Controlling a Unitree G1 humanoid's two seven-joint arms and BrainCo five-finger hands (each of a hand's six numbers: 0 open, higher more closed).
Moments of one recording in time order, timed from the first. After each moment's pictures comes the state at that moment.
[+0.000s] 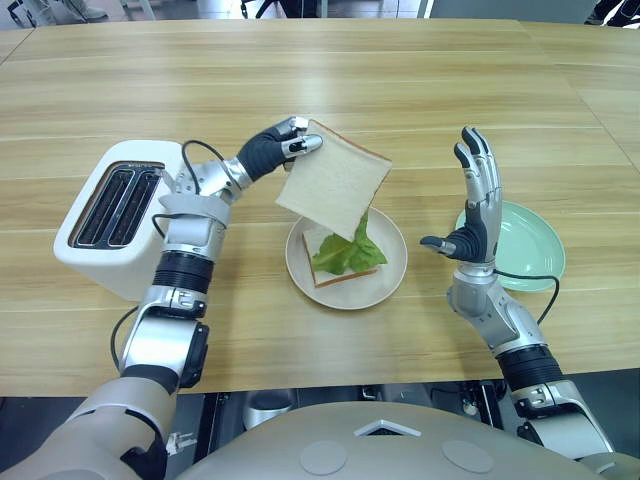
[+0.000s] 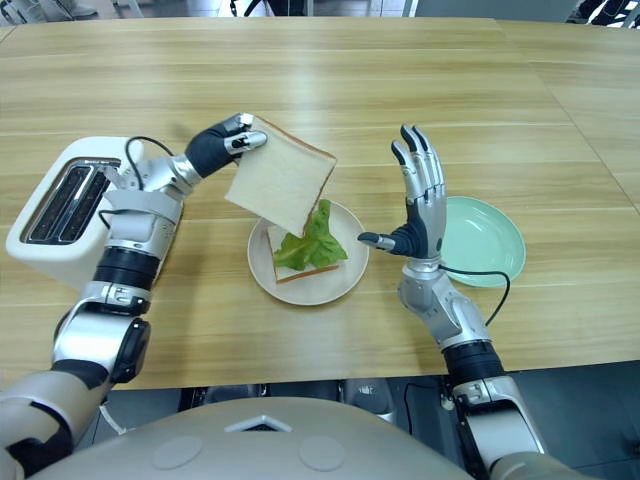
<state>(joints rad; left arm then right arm) -0.58 0.30 -0.08 0.49 -0.31 -0.18 -0.85 -0.09 -0.37 0.17 0.20 -0.84 -0.68 -0.92</state>
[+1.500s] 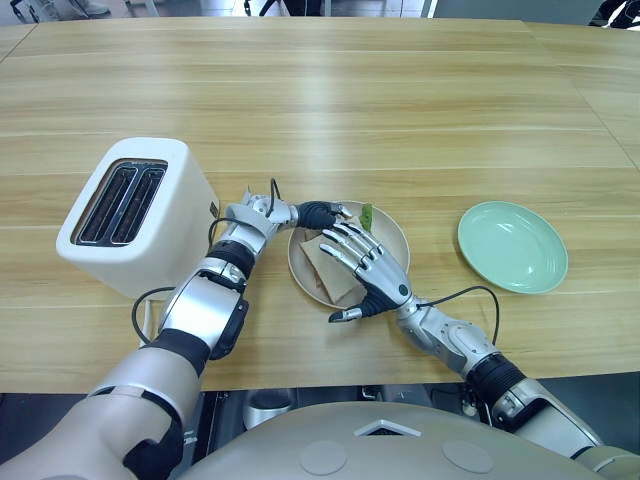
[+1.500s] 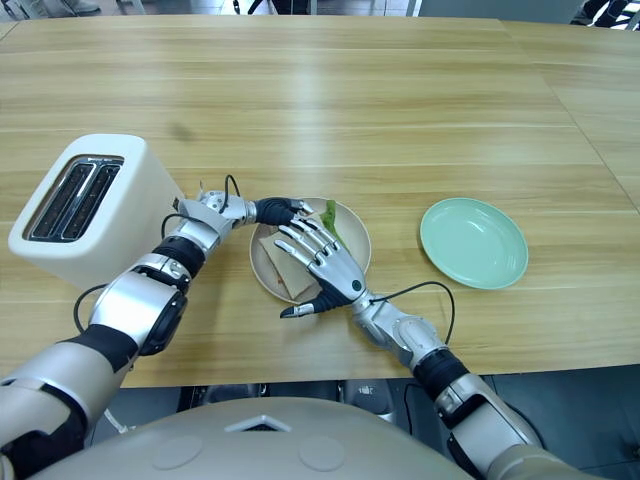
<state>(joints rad) -0.82 0.17 -0.29 1.22 0.20 -0.43 -0.83 -0.13 -0.36 0.61 0.41 -1.15 -0.50 -0.85</state>
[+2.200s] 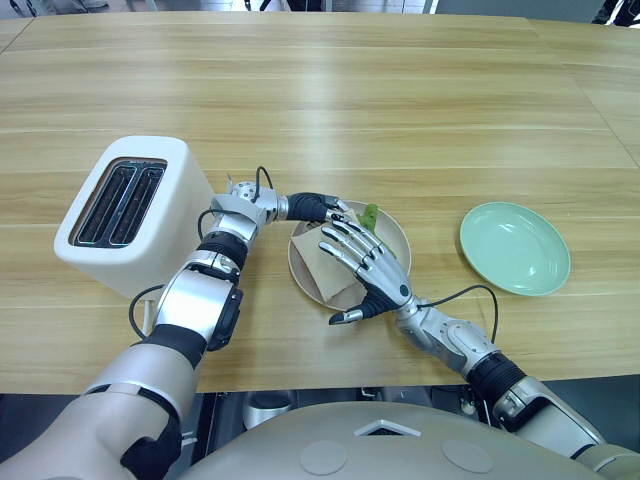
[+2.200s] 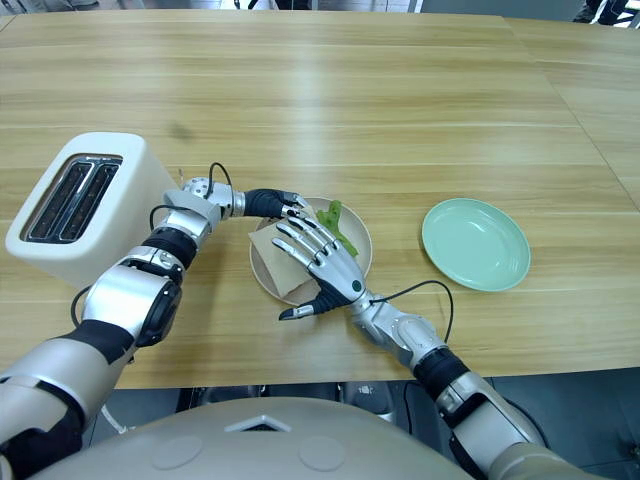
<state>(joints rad) -0.85 0.20 -0.17 1.18 0.10 -0.39 -1.12 -0.13 -0.37 0.63 0.37 -1.12 -0.51 -0.90</state>
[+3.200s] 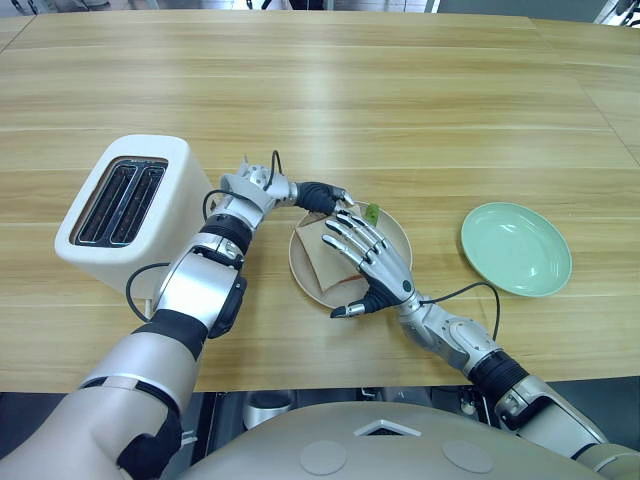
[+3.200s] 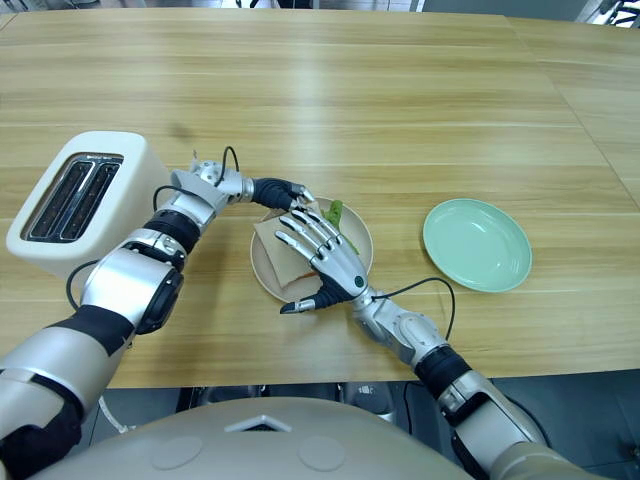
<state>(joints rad) -0.94 0.18 -0.30 1.25 0.28 -0.44 -0.97 -0.14 -0.38 0.63 0.35 -1.08 -0.50 -0.88</state>
